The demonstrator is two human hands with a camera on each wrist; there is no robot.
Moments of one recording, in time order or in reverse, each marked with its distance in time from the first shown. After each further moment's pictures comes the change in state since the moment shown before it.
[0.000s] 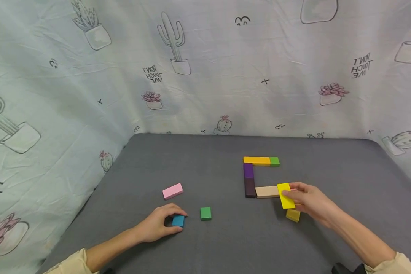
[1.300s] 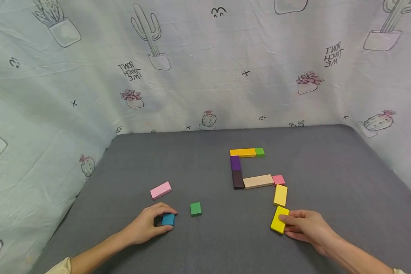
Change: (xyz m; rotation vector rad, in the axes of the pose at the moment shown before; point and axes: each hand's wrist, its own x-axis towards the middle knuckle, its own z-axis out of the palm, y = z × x) left_hand 0.001 -0.004 -0.001 0.011 0.014 0.051; right_hand -0.049 0.047 0.041 0.254 0.222 0.298
